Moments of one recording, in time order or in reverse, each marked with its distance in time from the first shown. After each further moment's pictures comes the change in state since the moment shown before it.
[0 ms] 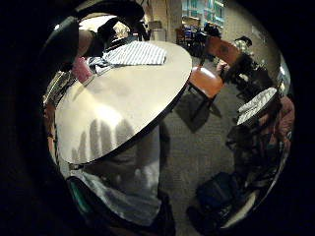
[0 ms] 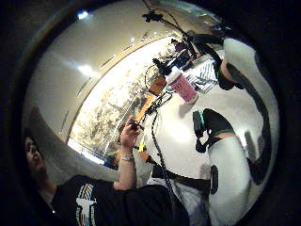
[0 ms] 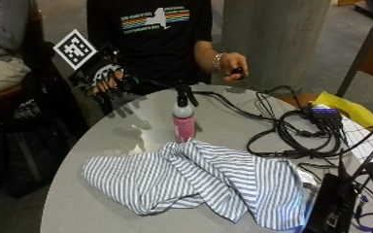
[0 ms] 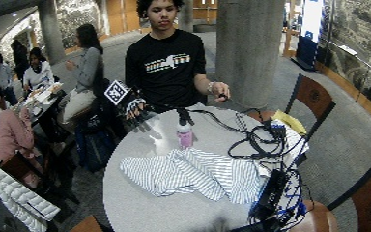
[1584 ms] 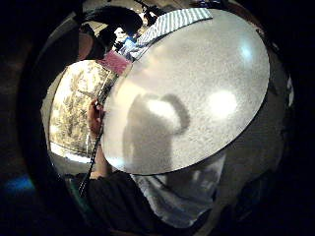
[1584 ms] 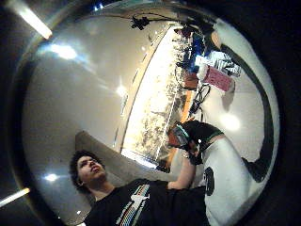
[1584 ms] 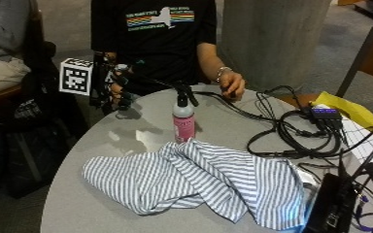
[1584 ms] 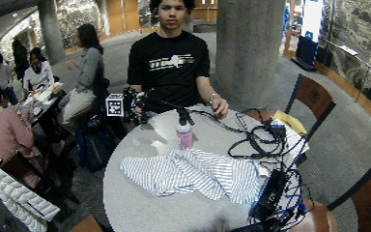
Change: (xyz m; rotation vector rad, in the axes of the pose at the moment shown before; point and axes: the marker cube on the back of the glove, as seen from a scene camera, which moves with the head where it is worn) arm -0.007 0.004 0.032 -0.143 -0.675 0.242
